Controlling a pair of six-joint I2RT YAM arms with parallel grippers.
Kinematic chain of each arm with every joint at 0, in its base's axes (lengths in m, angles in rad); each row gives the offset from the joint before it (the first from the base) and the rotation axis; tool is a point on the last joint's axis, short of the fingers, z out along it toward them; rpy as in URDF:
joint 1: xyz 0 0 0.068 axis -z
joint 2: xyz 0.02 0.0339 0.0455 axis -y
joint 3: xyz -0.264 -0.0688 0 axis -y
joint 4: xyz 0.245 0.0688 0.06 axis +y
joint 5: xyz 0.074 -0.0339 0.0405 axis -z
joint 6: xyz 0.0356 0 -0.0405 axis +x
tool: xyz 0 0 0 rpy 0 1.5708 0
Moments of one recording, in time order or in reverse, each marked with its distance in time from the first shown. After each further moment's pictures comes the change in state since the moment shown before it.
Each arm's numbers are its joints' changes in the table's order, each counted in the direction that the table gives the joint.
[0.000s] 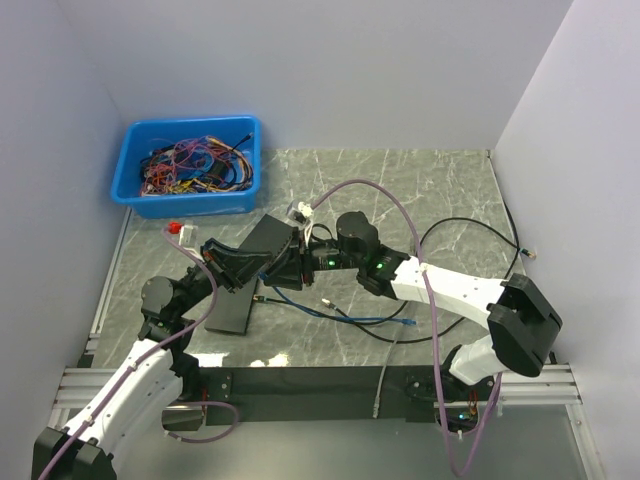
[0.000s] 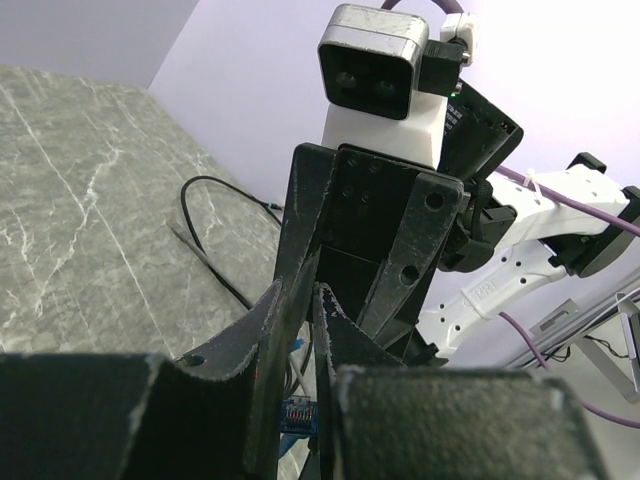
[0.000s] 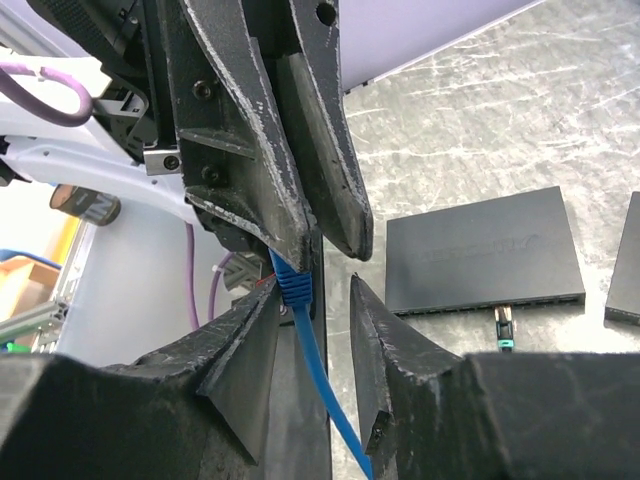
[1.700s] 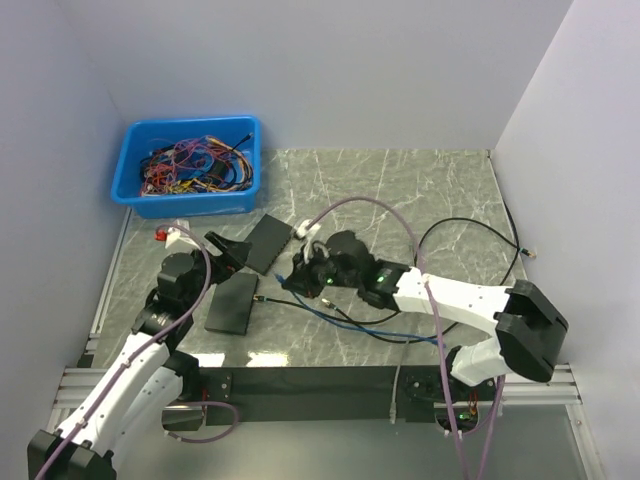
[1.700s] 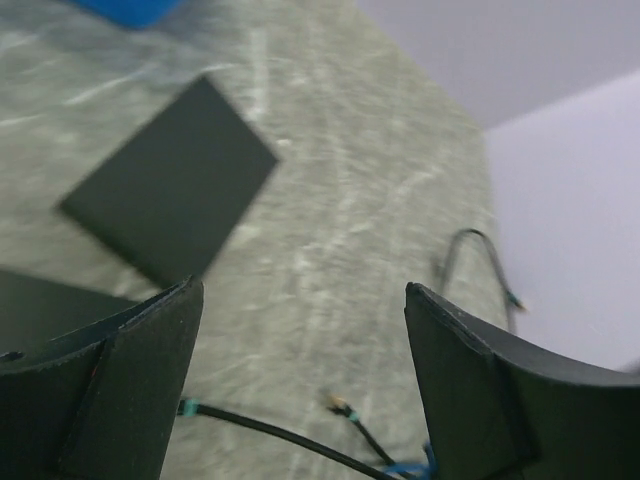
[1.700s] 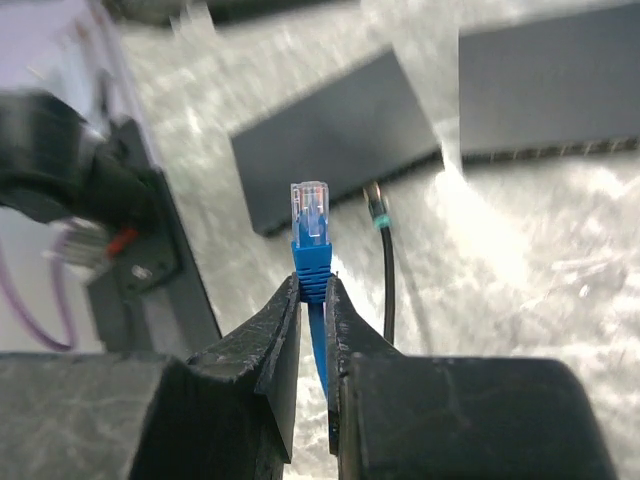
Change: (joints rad) left arm 0.000 -0.013 0.132 0.717 -0.613 0.083; right arm -0.052 0.059 -0.065 0.261 0.376 -0.131
